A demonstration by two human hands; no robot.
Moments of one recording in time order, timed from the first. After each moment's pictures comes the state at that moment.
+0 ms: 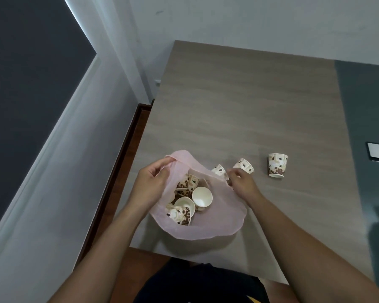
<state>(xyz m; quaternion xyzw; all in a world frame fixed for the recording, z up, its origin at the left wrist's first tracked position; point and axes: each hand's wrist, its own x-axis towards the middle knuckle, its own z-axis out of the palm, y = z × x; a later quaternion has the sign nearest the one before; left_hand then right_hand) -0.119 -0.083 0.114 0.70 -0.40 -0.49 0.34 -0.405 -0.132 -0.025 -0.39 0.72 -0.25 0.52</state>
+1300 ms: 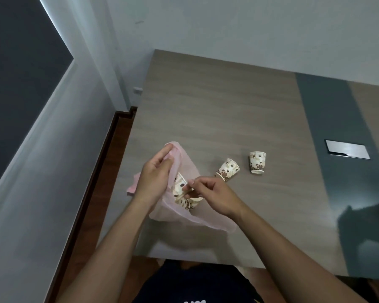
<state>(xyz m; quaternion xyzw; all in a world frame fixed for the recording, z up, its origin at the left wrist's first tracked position) -0.125 -0.085 0.131 0.62 -0.38 -0.56 0.40 -0.325 -0.060 0.085 -0.48 0.53 -0.29 0.63</state>
